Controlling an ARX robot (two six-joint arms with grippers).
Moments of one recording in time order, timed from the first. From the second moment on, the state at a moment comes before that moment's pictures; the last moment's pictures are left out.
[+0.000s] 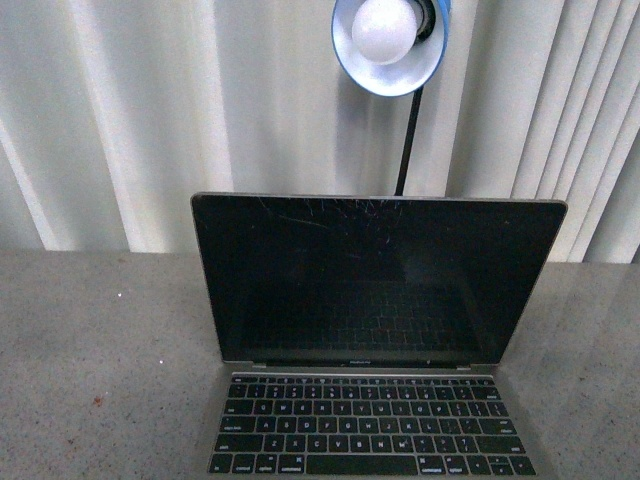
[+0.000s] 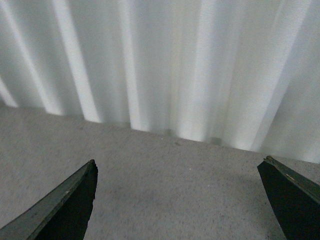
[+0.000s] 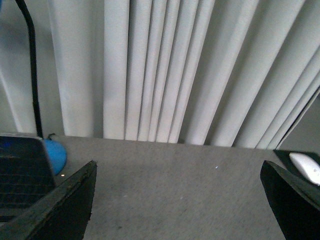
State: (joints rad) left arm -0.08 1.14 0.39 0.74 -0.36 -0.03; right arm -0.21 1.06 0.38 0.65 -0.13 -0.21
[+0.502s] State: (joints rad) left arm -0.18 1.69 1.14 0.48 -0.02 0.76; right arm -0.14 1.69 1.17 0.30 -0.32 -1.04
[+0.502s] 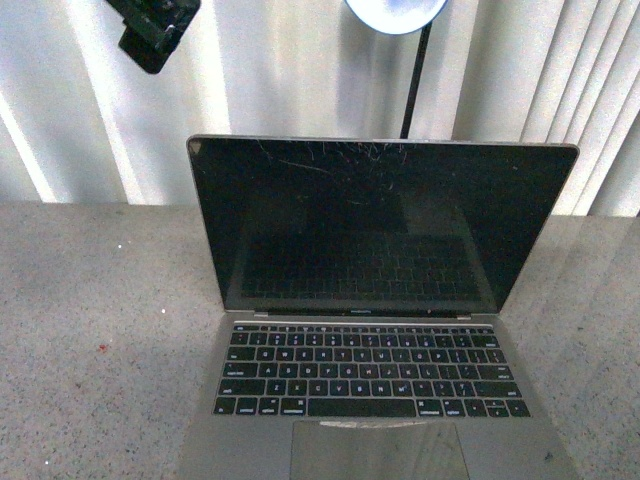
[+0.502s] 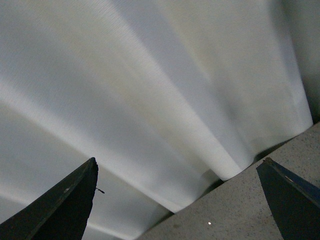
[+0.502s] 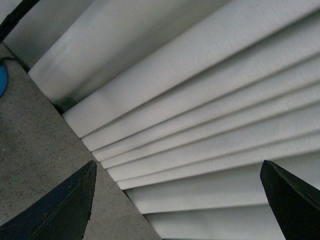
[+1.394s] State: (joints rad) left arm -0.26 1.93 1.78 -0.48 -0.03 1.37; right arm -0.03 1.93 1.65 -0.54 -0.47 -1.61
